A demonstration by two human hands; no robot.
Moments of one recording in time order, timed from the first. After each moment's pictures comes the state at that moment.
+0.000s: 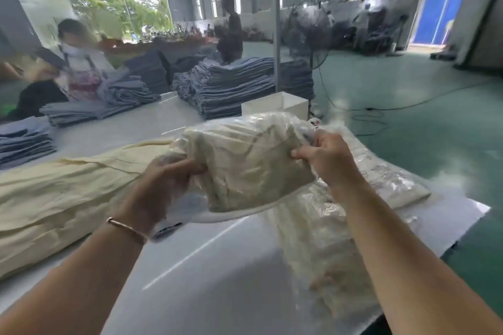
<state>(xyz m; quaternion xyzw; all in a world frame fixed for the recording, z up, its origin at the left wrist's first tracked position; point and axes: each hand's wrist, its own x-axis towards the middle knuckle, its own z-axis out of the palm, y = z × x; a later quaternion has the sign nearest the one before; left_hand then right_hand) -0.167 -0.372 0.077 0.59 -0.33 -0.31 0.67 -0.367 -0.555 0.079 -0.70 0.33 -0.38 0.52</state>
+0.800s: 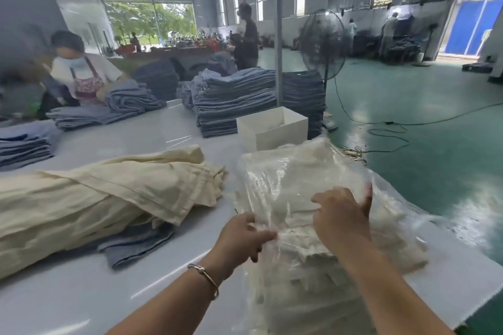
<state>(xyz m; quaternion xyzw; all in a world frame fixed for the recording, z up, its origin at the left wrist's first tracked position) -0.277 -0.556 0.004 0.75 -0.32 -0.33 0.47 -0.414 -0.690 0.016 -0.88 0.45 -0.17 -0.02</state>
